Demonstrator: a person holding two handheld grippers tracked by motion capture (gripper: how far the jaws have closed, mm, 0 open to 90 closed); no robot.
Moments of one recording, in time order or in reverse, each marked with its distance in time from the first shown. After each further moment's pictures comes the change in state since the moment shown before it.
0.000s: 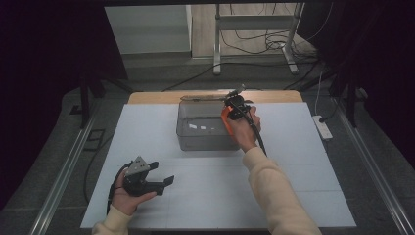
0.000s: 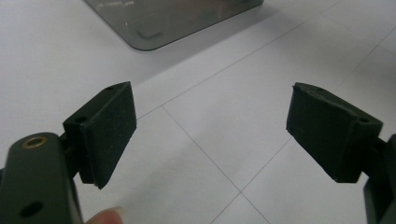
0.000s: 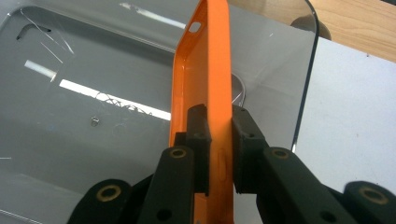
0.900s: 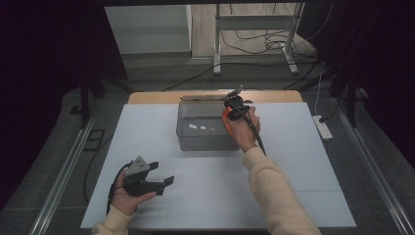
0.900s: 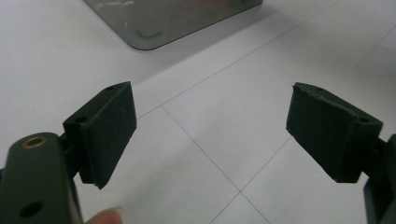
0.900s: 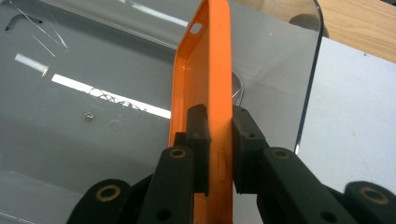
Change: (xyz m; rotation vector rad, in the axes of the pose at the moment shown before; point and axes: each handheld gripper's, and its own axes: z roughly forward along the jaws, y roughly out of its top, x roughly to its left) left arm 0.000 0.000 0.000 0.001 -0.001 0.001; right arm 0.002 0.000 0.002 0.015 -0.023 -0.020
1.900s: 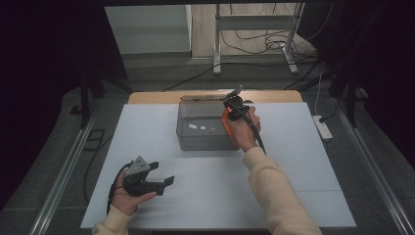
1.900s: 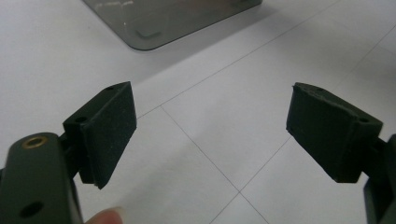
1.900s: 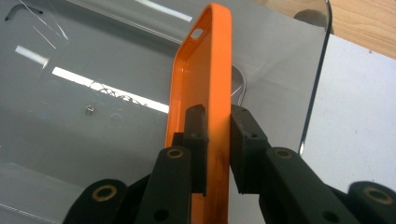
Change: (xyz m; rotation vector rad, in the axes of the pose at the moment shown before) left arm 0.000 0.000 0.000 0.001 -0.002 0.000; right arm 0.000 0.000 0.001 0.019 0.006 -0.018
